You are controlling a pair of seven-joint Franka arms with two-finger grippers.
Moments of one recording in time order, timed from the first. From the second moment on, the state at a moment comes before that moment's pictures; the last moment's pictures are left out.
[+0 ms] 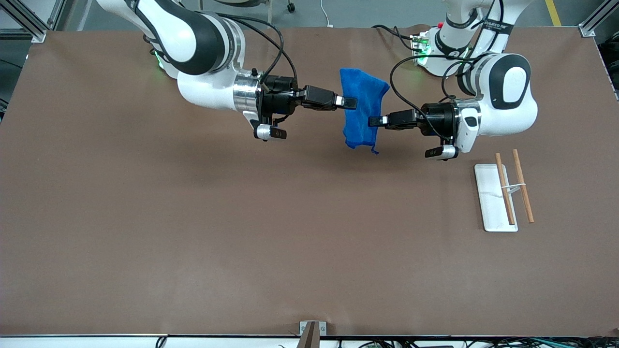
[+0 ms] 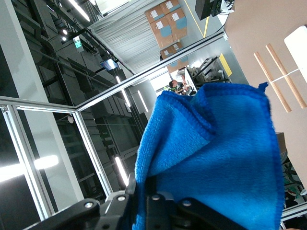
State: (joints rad) left arm -0.11 0.02 -0.14 -2.23 -1.70 1.80 0.36; right arm 0.11 0.28 0.69 -1.73 2.07 2.48 -0.34
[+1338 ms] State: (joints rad) left arm -0.09 0.11 0.28 -1.92 -0.62 1.82 0.39; right arm -0.02 0.33 0.25 -1.82 0.73 2.33 -0.36
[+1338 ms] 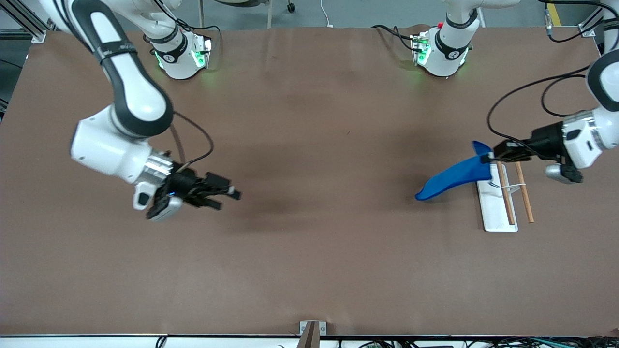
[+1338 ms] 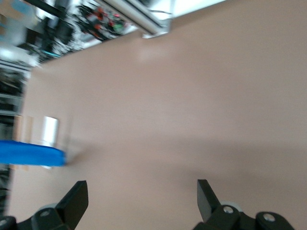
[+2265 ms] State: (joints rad) left arm -0.05 0.26 0.60 -1.83 -0.62 1.93 0.64; right arm -0.02 0.10 -0.07 -1.74 0.07 1.93 0.02
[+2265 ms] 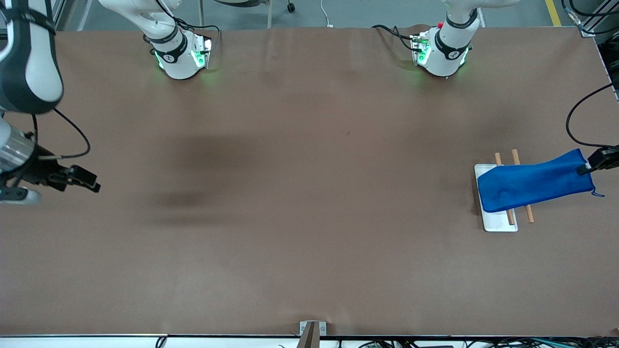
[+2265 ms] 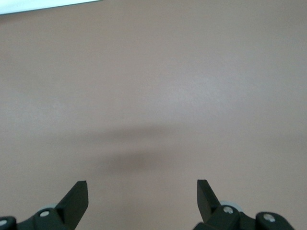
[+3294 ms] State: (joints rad) left arm -0.07 0.21 0.43 -1.79 -0.29 2.02 0.47; right arm -0.05 -0.02 -0.07 -1.44 0.00 1.44 0.19
